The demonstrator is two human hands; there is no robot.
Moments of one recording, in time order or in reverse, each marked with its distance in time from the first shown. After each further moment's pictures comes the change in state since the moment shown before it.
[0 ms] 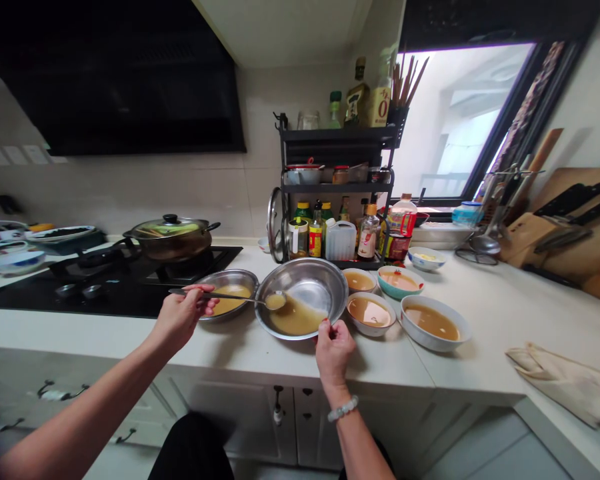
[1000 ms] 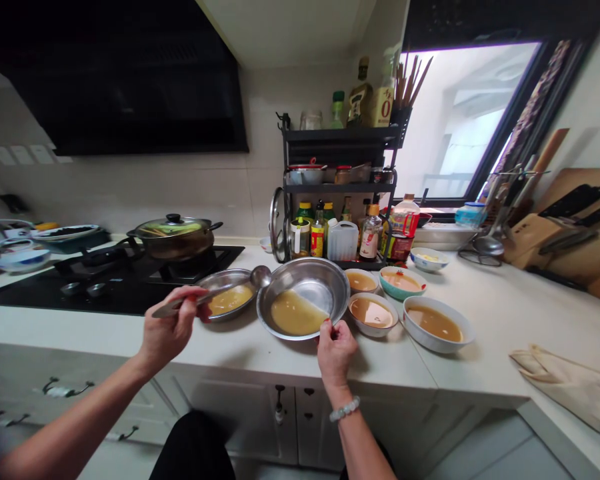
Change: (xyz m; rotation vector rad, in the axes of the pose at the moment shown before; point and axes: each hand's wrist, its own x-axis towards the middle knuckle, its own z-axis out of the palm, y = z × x) left_hand -0.026 0.009 -0.022 0.623 -0.123 0.708; right_hand 0.000 0.006 0.001 -0.016 0.012 -0.024
